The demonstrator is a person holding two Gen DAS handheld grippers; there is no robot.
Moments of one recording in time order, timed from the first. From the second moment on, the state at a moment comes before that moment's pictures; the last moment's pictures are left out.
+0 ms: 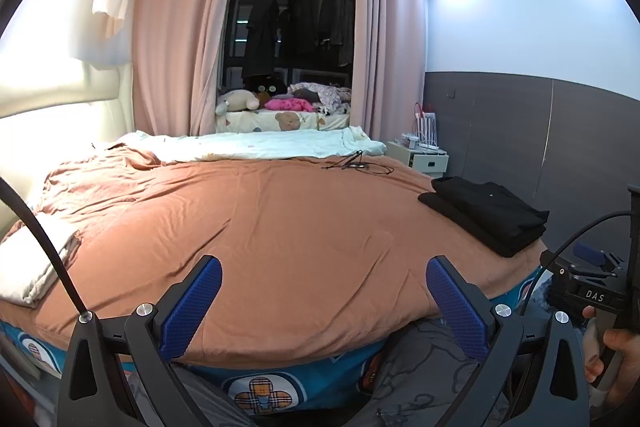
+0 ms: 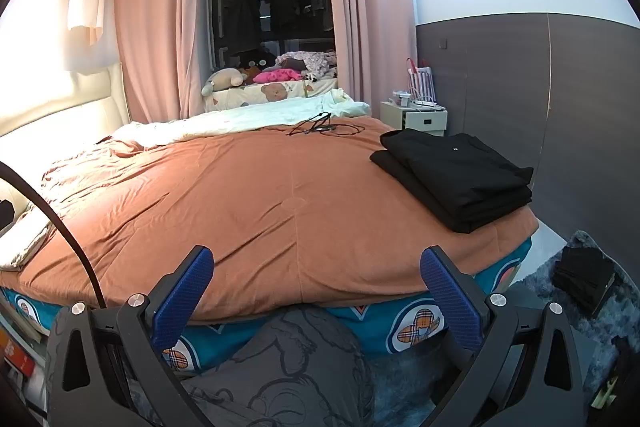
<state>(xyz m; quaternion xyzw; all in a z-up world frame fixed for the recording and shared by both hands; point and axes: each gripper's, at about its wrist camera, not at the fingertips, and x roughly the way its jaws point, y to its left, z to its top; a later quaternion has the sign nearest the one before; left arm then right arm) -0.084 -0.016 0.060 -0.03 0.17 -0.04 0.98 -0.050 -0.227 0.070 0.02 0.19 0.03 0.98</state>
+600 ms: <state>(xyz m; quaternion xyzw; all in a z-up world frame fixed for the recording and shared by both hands) -0.087 -0.017 0.064 -0.03 0.17 -0.04 0.98 -0.050 -0.229 0.069 0.02 0.19 0.03 0.98</state>
